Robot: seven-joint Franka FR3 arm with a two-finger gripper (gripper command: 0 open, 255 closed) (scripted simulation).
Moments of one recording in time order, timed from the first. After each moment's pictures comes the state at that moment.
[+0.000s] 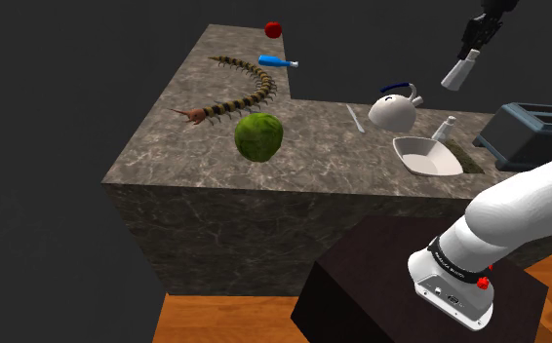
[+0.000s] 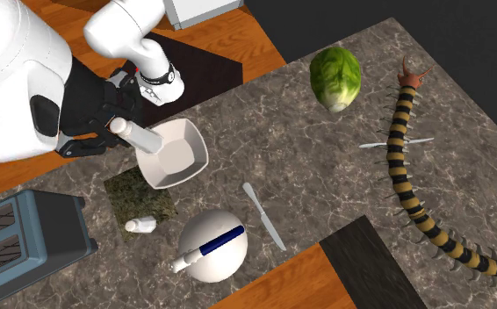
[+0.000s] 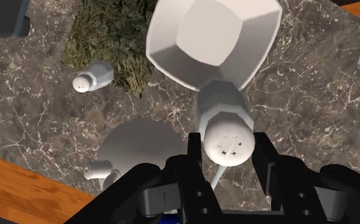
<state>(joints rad) -0.24 -0.33 -0.48 -1.82 -0.10 1.47 -0.51</state>
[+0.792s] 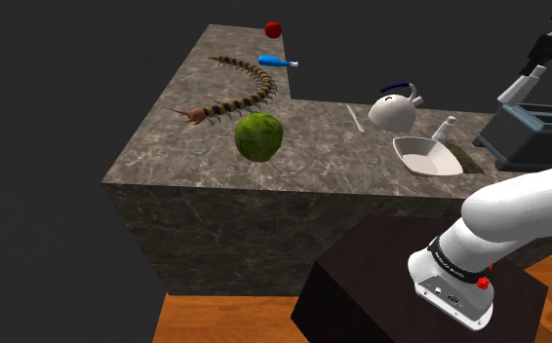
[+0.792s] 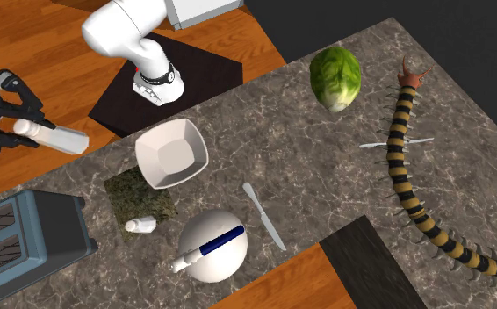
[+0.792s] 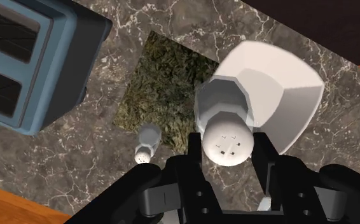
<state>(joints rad) -0.35 -0.48 -0.63 -1.89 -0.24 1.43 -0.74</state>
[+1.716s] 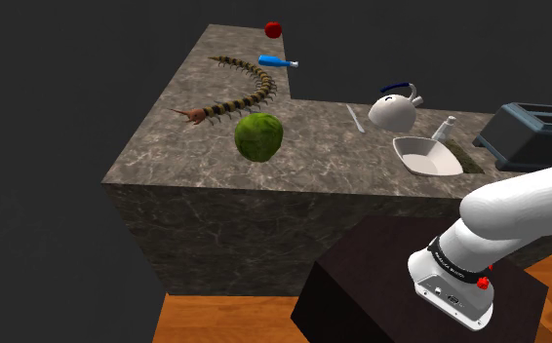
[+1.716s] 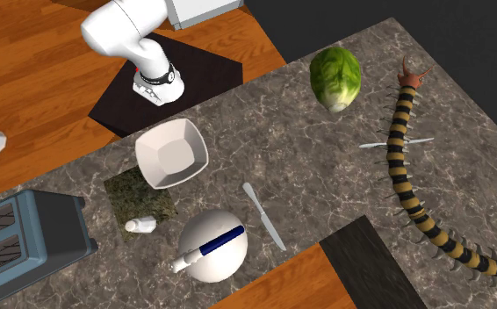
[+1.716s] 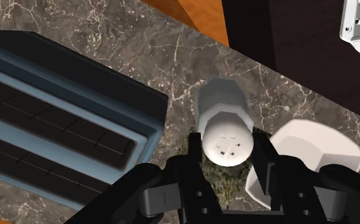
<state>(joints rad) -0.40 -0.47 -0.90 -1.78 -0.35 1.41 -1.08</state>
